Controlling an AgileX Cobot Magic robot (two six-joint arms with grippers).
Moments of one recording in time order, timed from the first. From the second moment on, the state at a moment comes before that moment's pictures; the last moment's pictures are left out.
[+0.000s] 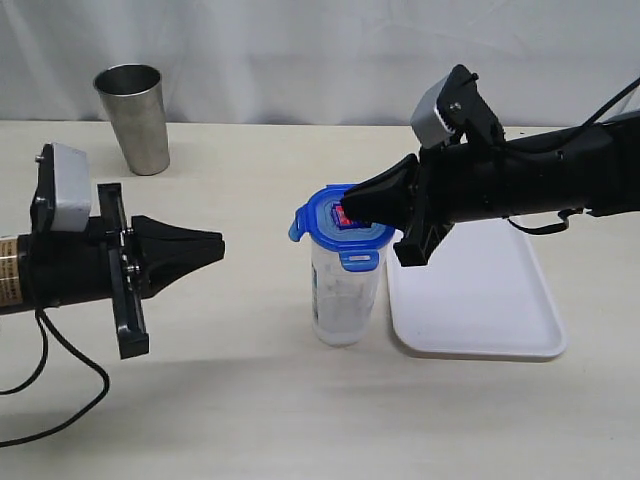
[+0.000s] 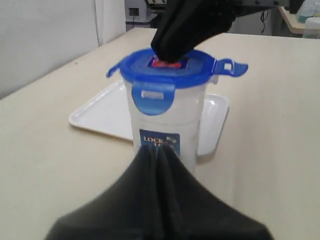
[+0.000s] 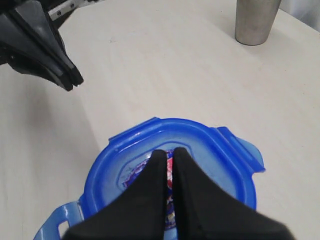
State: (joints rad) left arm -0.10 1.75 -0.52 1.22 -1.20 -0.37; right arm 0.21 1.66 -0.93 1.44 0.84 -1.92
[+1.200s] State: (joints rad) left arm -0.39 2.21 -0.91 1.08 -1.09 -0.26; right arm 0.21 1.66 -0.93 1.44 0.84 -1.92
